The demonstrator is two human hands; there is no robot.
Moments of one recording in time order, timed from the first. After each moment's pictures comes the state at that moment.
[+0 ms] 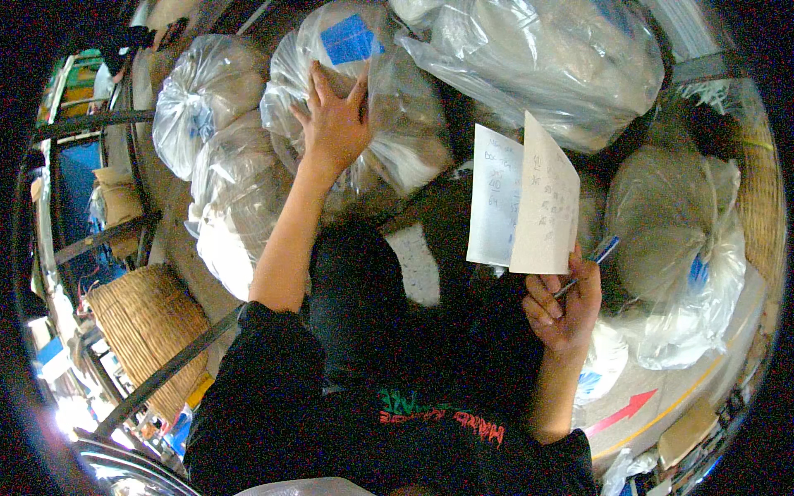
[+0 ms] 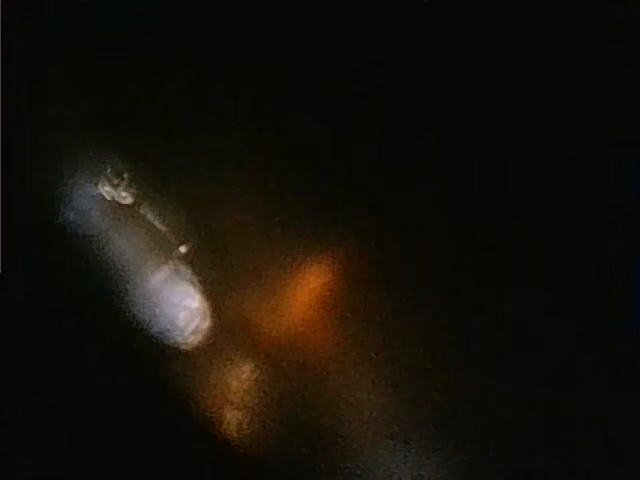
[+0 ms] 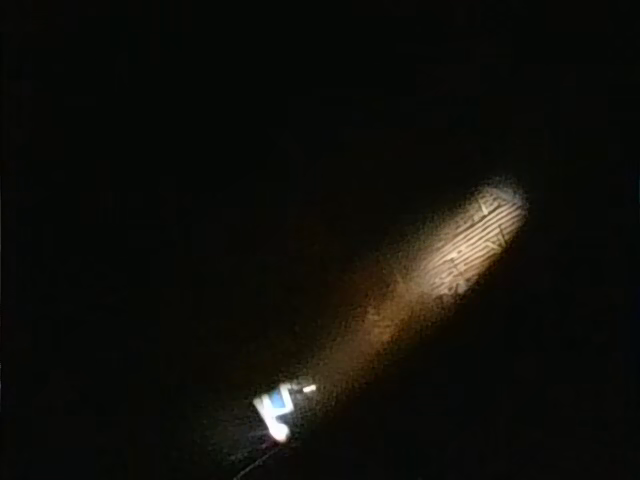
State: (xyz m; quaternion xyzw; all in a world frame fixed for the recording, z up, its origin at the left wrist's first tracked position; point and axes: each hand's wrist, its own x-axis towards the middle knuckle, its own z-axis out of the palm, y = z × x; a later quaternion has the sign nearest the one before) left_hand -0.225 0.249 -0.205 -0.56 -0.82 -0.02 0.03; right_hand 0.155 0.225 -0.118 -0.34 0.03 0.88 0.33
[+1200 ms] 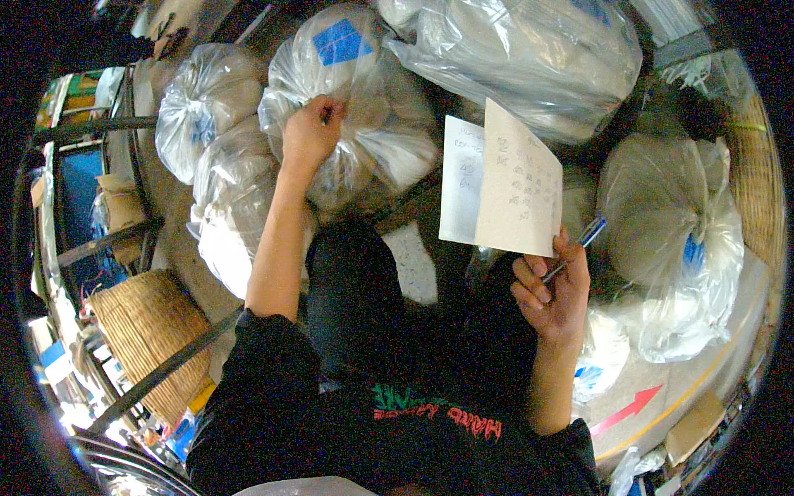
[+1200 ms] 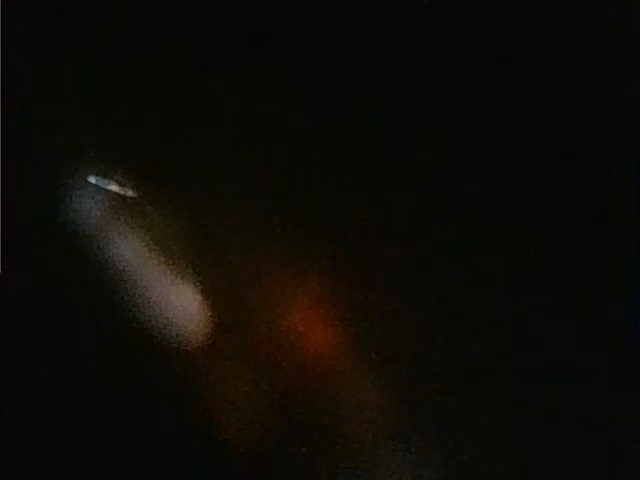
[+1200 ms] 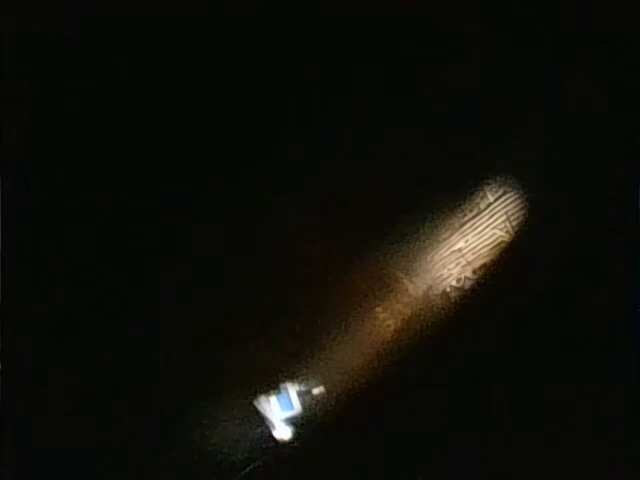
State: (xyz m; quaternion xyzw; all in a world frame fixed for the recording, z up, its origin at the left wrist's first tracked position) left_hand -0.245 0.237 -0.181 -0.46 -0.87 -0.13 -0.15; right_hand 0.155 0.222 -0.118 -0.34 0.03 0.88 0.34
